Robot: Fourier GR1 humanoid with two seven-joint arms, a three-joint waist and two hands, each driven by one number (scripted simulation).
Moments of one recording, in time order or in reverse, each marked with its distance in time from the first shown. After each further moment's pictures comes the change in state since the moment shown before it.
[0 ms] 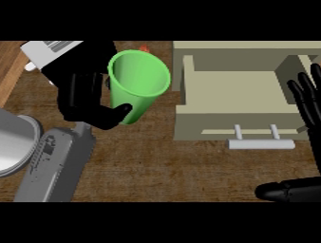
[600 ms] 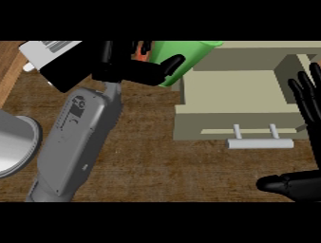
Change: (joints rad) left arm -0.336 -0.055 0.006 0.184 -0.102 0.125 0.133; right arm -0.007 -0.008 -0.026 0.055 -0.010 0.017 -0.039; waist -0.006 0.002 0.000
